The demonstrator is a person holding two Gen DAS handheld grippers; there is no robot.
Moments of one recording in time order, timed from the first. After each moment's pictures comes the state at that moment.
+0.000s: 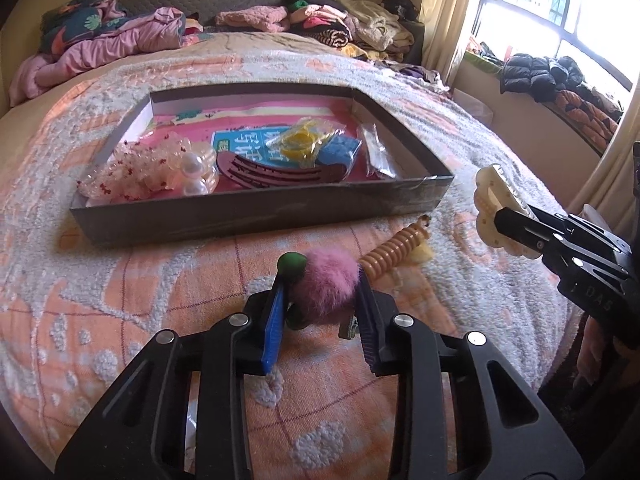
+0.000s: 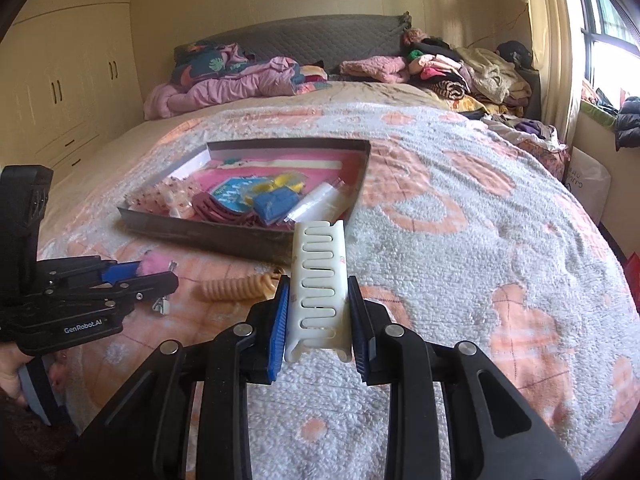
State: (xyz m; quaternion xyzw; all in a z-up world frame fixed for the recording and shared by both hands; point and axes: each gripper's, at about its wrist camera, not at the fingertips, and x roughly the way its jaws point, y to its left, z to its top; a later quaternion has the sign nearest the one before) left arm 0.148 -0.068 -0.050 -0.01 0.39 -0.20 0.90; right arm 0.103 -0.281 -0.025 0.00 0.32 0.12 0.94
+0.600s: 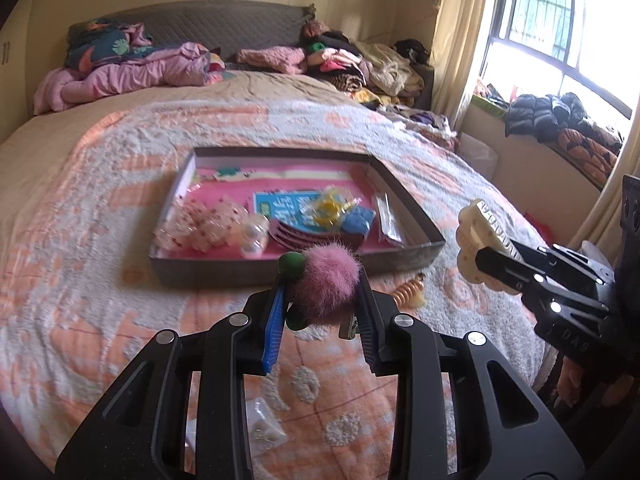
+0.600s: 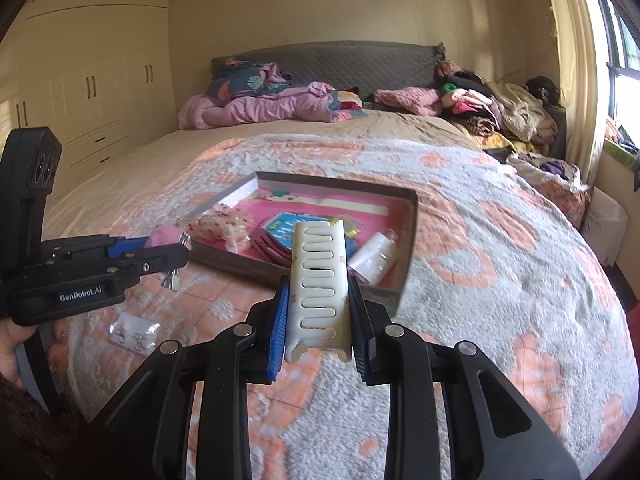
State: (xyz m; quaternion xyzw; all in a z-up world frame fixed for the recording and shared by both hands) left arm 0.131 -0.032 0.007 -0.03 0.33 -0.17 0.93; right arm 0.092 -0.234 0.017 -0.03 0.28 0.17 0.95
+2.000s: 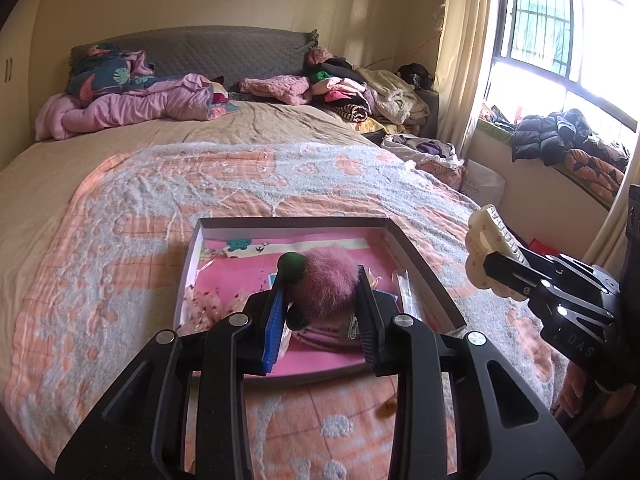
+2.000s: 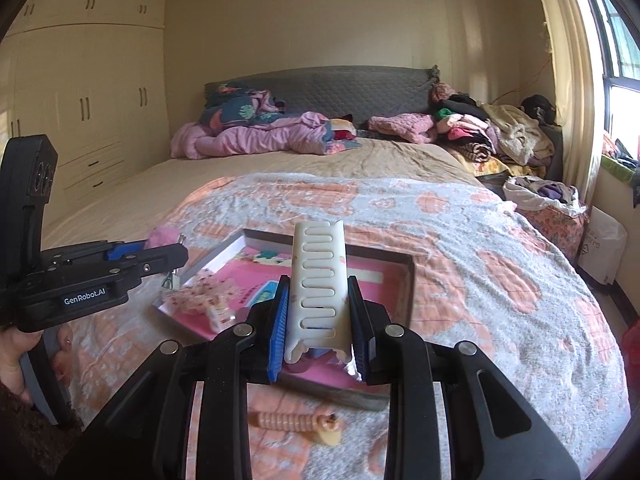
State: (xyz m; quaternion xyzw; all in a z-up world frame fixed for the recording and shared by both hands) left arm 0.198 -0.030 0.046 -0.03 0.29 -0.17 0.94; right arm 0.154 -0.240 0.055 -0.02 0.24 0.15 0.96
